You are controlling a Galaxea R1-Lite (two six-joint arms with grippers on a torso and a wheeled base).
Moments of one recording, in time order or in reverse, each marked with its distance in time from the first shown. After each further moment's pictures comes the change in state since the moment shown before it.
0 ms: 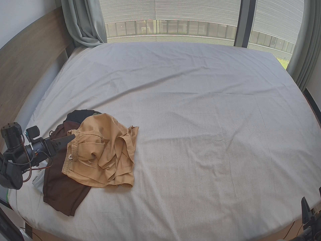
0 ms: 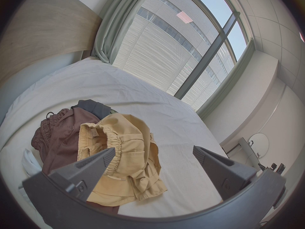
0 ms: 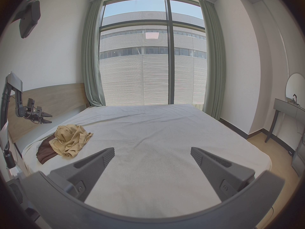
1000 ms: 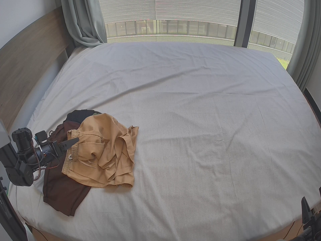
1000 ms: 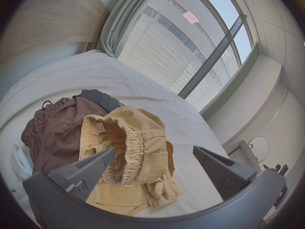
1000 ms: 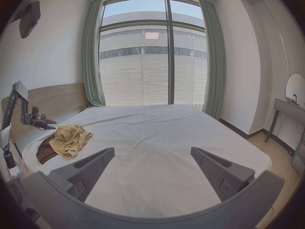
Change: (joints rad) left arm 0.018 0.251 -0.099 -0.134 -0.026 -0.025; right arm -0.001 0.000 0.000 -0.001 0.000 0.001
